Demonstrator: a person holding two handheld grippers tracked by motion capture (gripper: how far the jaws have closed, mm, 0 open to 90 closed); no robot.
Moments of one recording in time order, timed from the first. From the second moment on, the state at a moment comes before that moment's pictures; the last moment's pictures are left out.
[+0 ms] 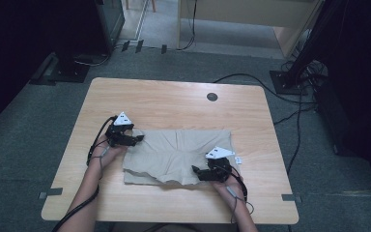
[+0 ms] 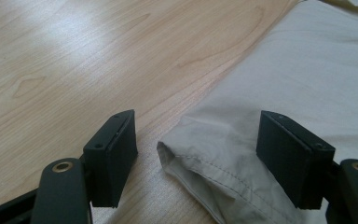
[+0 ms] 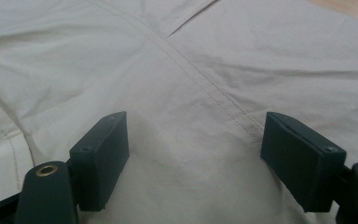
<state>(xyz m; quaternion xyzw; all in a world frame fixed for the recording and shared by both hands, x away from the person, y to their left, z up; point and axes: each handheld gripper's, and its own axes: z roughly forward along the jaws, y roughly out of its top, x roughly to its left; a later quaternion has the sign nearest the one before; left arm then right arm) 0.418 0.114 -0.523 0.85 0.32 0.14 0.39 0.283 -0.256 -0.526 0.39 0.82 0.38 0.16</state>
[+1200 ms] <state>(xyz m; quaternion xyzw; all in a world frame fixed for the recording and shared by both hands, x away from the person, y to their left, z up) 0.418 0.116 -0.523 0.85 0.33 0.13 0.40 0.269 -0.185 -0.521 0.43 0.80 0.39 0.17</state>
